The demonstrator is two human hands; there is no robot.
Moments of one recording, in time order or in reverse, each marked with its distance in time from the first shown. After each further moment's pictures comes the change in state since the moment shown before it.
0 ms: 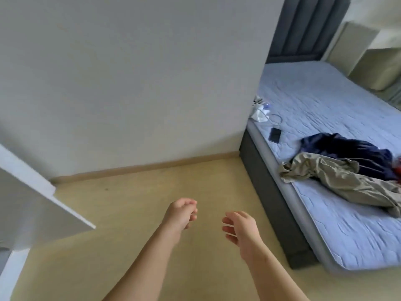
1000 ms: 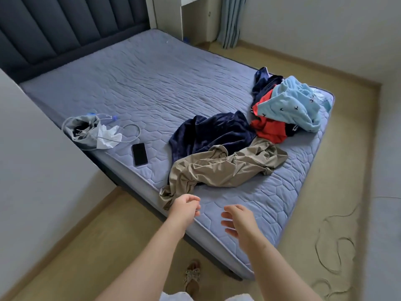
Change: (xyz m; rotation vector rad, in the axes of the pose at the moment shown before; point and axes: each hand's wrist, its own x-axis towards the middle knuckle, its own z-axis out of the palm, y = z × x) left_hand 0.113 0.165 0.564 0.533 -0.655 0.065; right_hand 0.207 -0.128 -0.442 0.486 0.561 0.161
